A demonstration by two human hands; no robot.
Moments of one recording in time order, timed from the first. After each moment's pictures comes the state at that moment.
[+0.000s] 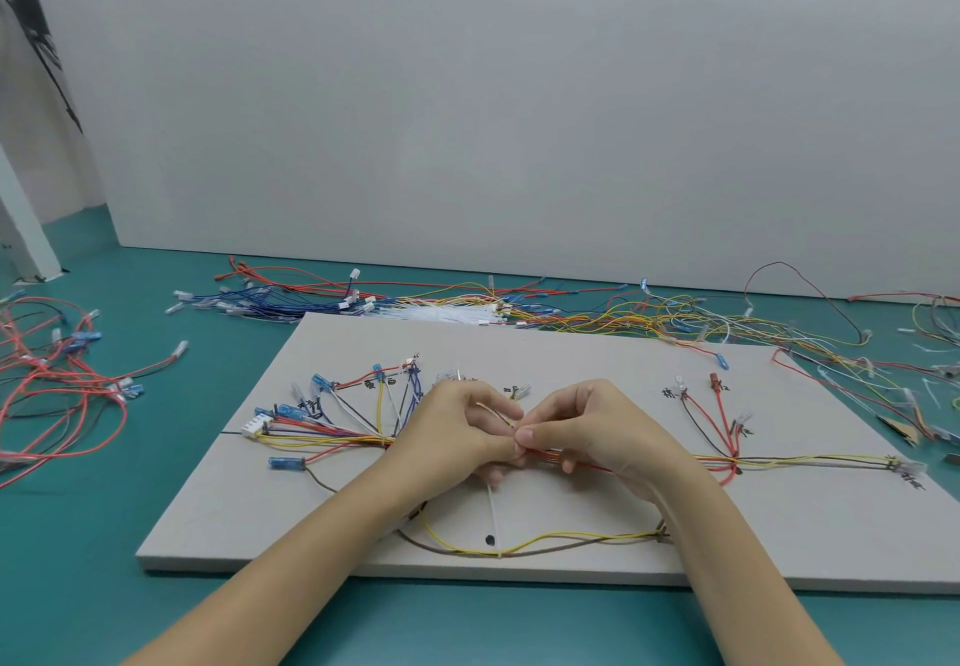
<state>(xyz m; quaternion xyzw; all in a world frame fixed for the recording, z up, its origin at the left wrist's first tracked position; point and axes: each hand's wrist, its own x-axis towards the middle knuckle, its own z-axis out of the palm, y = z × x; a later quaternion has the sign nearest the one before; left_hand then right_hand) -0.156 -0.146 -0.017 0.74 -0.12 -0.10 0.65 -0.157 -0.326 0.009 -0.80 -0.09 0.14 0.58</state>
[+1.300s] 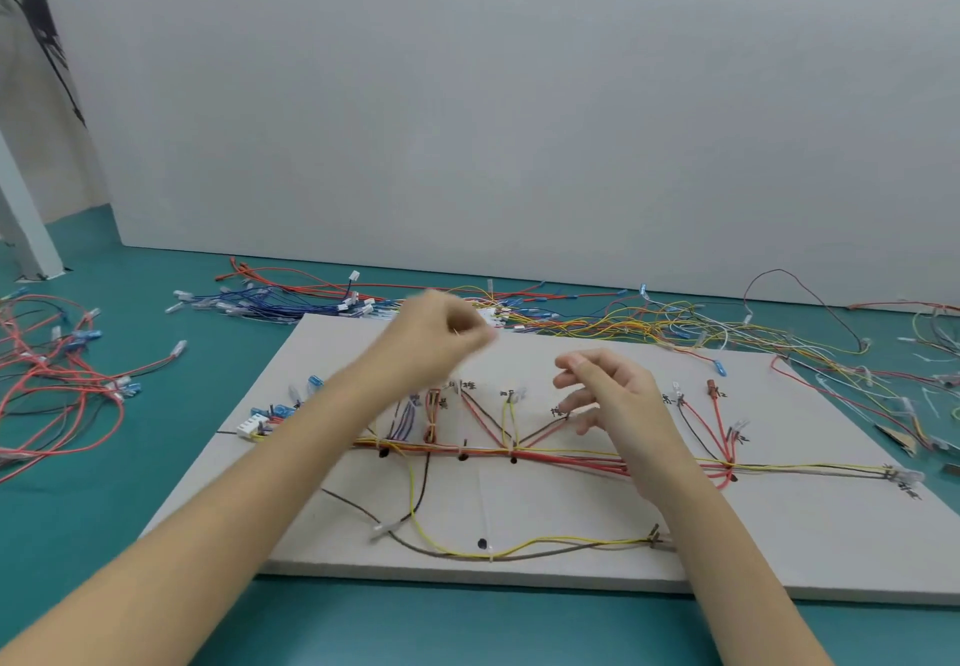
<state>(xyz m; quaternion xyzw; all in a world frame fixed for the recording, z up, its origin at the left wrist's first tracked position) -0.099 -0.125 0.036 0.90 -0.17 0.13 0.39 -0.149 -0.332 0.010 -0.73 -0.02 -0.07 0.68</state>
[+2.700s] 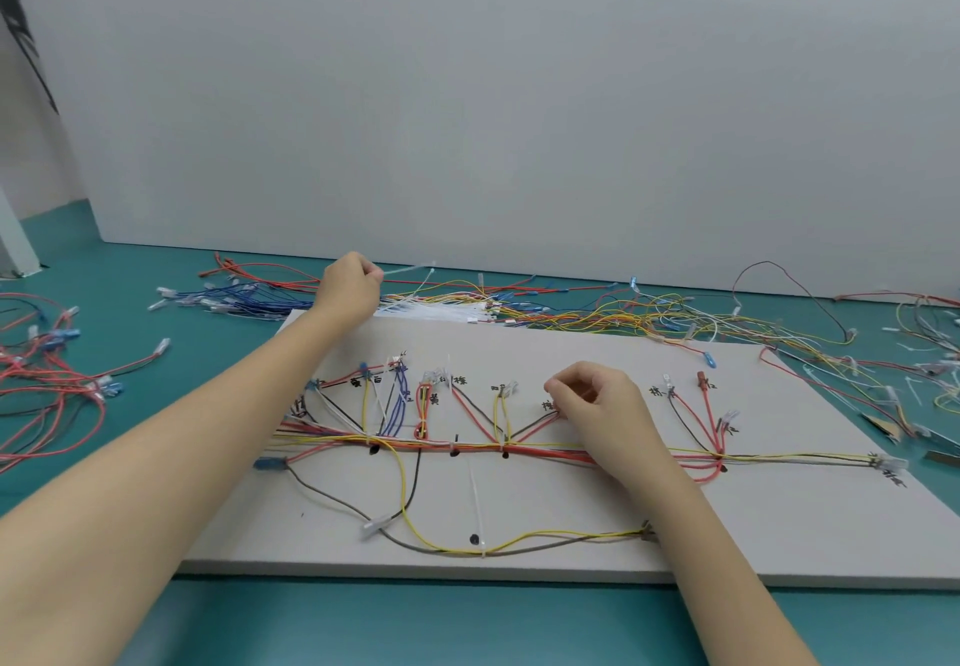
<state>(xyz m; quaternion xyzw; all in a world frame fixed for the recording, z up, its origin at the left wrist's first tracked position) 0.015 -0.061 0.009 0.89 0.07 0.18 0.41 -0.139 -0.341 -0.011 -0.88 -0.03 -0.13 0.45</state>
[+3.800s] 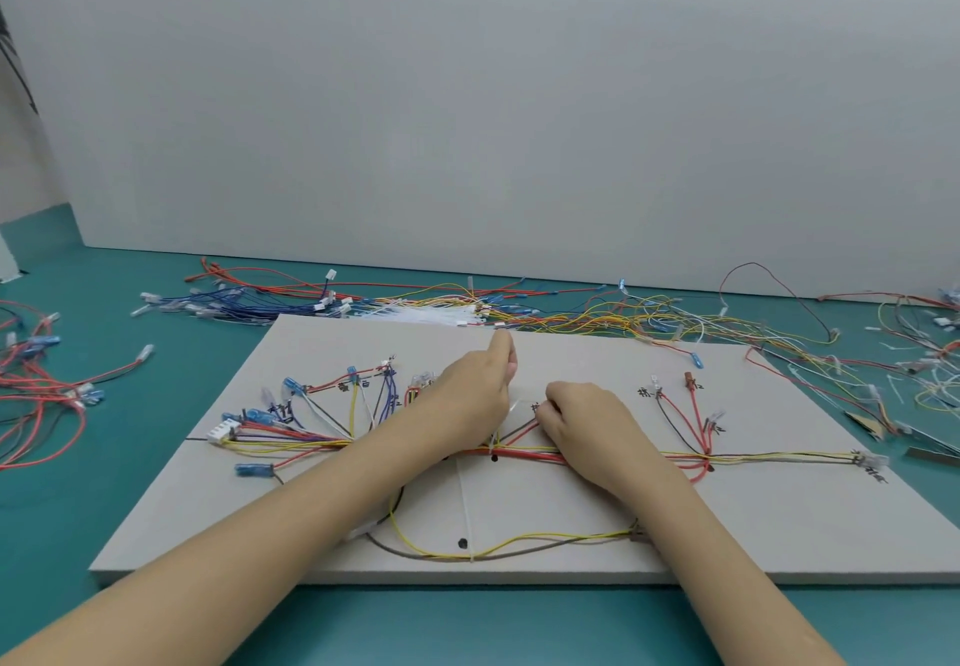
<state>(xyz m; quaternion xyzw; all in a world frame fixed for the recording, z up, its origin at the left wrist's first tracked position) -0.094 -0.186 -0.013 0.93 -0.22 0.05 0.30 -0.130 -0.344 -0.017 -0.98 -0.10 -0.09 0.12</state>
